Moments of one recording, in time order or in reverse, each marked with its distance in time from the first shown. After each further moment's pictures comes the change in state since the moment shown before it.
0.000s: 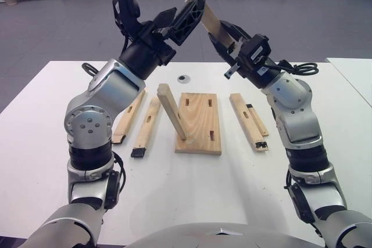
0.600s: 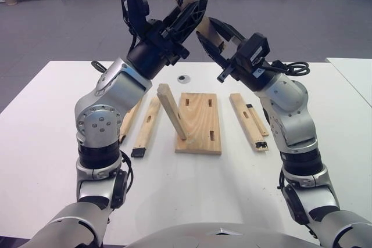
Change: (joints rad) left arm -0.002 -0.038 -0.001 0.005 0.116 0.001 -0.157; right arm 0.005 0.037 0.019 -0.080 0.074 0.035 0.032
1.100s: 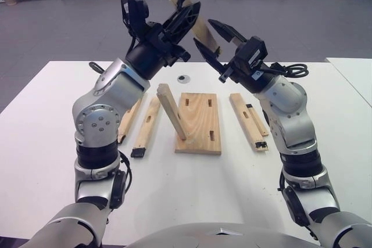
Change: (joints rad) left arm -0.003 0.042 0.018 0.029 0.090 0.018 -0.019; right arm 0.014 0.002 0.003 -0.002 -0.006 0.010 -0.003
